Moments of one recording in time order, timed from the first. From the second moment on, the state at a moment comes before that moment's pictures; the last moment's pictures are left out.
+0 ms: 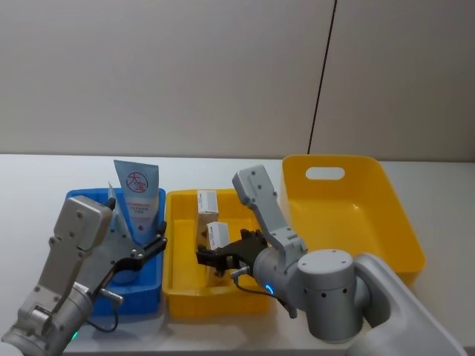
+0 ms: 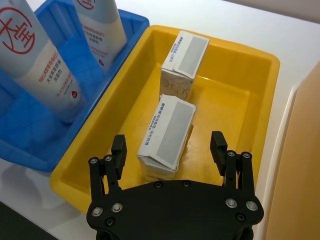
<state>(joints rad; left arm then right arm) -0.24 0.38 0.45 -1.63 -0.20 0.01 -0.01 0.49 0.07 -0.48 -1.32 0.23 0.61 0.04</state>
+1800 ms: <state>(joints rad) -0.24 0.38 0.45 -1.63 -0.20 0.01 -0.01 0.49 0.04 -0.46 -1.25 0.22 0.62 0.04</state>
